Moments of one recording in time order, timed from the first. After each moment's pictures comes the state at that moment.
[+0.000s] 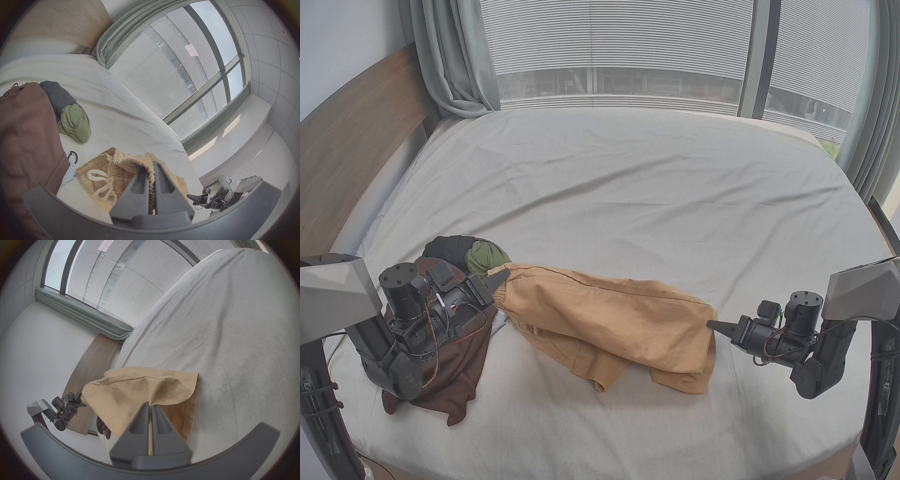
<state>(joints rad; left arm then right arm) -0.19 2.13 -0.53 -1.55 -0.36 -0.70 0.17 2.36 -0.50 -1.55 0.54 0.69</state>
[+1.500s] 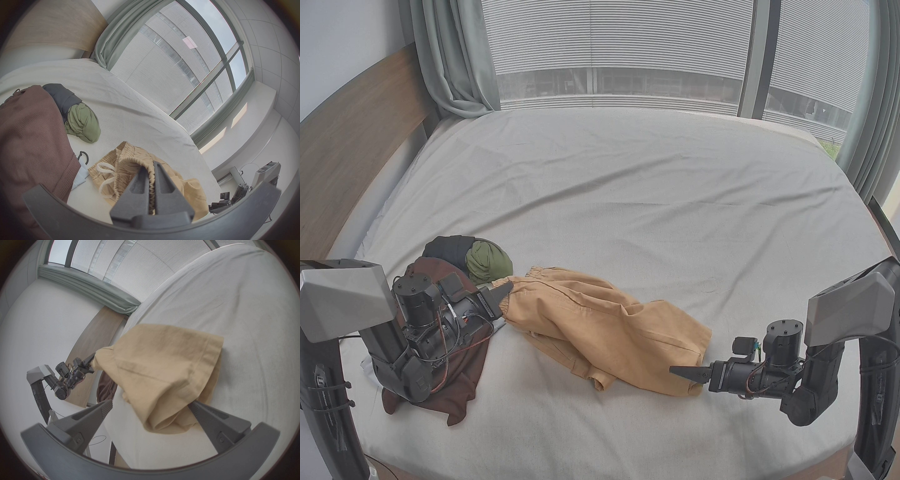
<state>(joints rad) -0.19 2.22 -0.55 -1.55 -0.31 -0.58 0.34 2.37 -0.36 -1.55 0.52 0.55</state>
